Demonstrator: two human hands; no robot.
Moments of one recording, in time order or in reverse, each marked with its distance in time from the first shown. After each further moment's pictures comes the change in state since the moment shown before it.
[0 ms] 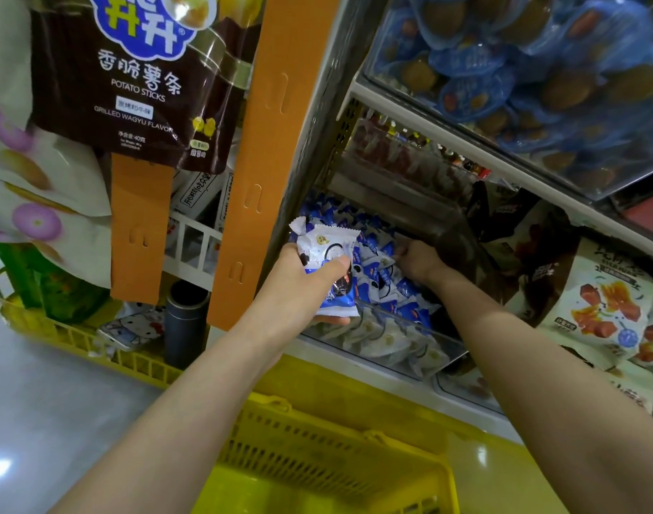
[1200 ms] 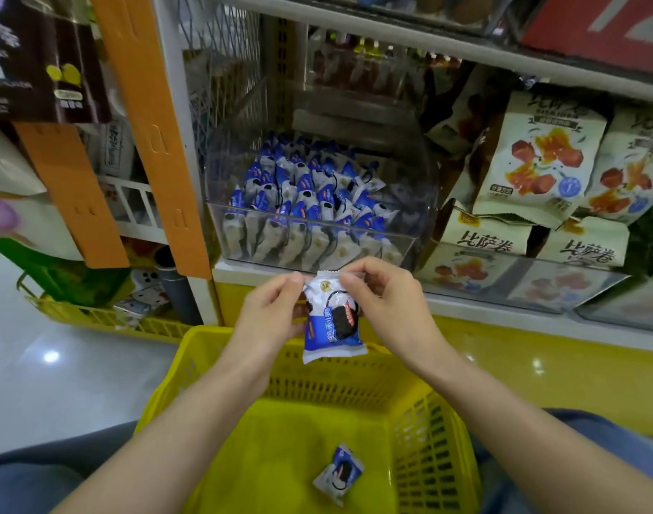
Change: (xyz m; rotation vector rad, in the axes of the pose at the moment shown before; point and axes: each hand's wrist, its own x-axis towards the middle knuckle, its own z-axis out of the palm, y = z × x) left_hand -0.063 -0.077 0.053 0.114 0.103 -0.143; right_hand -0.214 0.039 0.047 0.792 0.140 -0.319
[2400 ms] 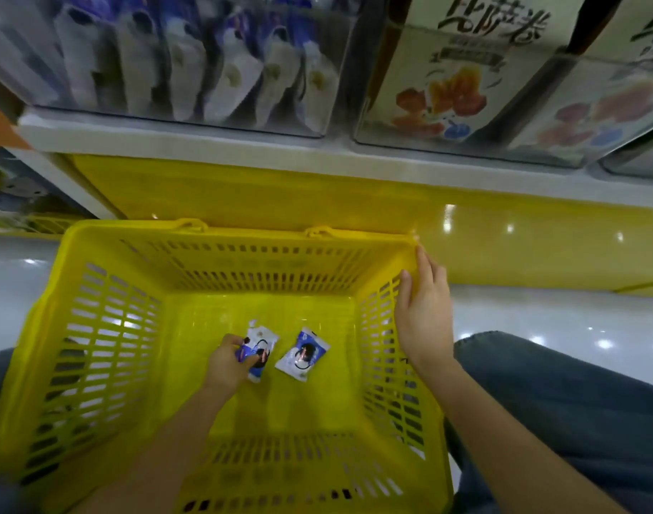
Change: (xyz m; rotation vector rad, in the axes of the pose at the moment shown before) left_hand 0.000 -0.311 -0.041 0.800 0.013 -0.598; right_hand -0.117 0.212 -0.012 -0.445 0.223 0.463
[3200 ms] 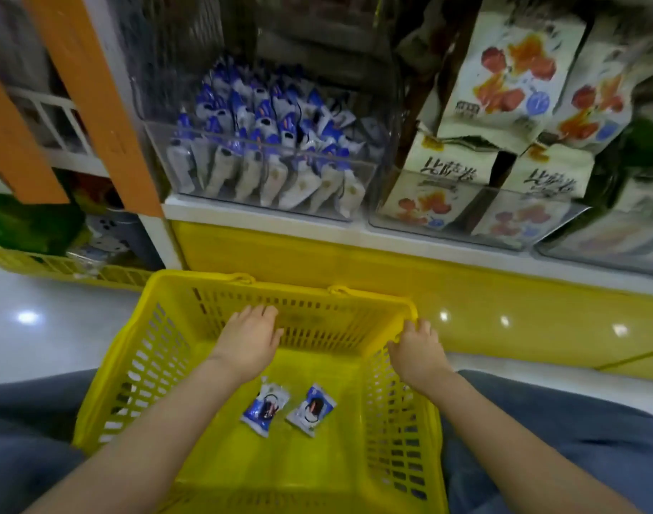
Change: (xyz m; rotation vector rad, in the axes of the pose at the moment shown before) left_hand -0.066 0.108 -0.094 0.804 0.252 0.691; right_hand 0.004 -0.041 -0.029 -0.570 -0.446 0.031
